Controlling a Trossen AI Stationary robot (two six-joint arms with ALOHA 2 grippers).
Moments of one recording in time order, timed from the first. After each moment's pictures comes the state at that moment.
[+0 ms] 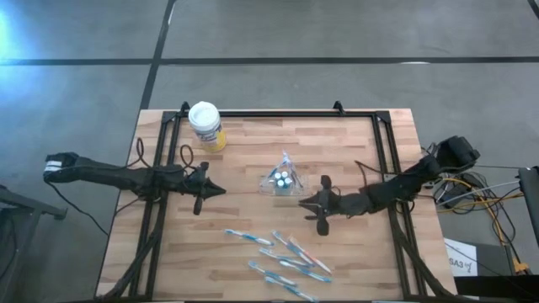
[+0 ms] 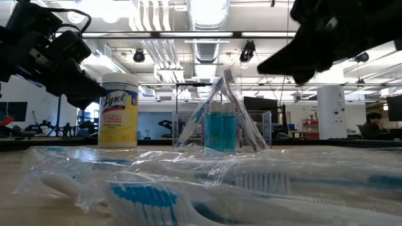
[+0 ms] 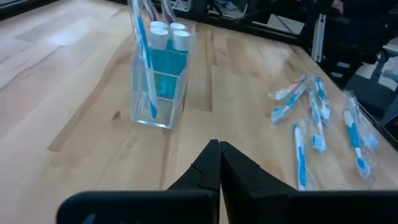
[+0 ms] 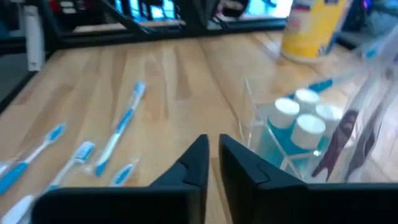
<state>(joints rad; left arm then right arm) -0.02 0.61 0.05 0.28 0.03 -0.23 0.39 1.42 0.46 0.59 0.50 0.26</state>
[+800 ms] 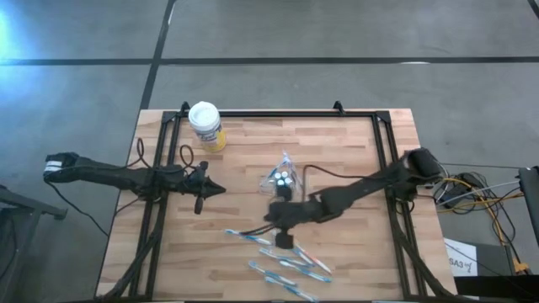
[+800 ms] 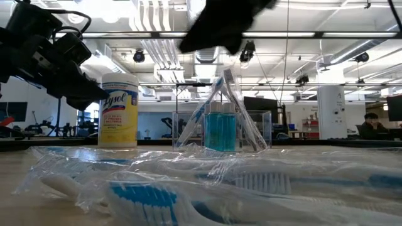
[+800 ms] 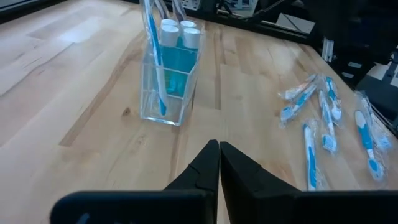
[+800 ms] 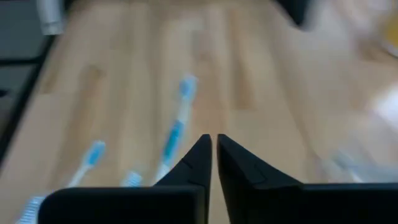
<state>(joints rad) -0.02 0.60 0.04 0.28 0.00 -0.24 0.32 1.82 1.30 -0.17 0.24 0.27</state>
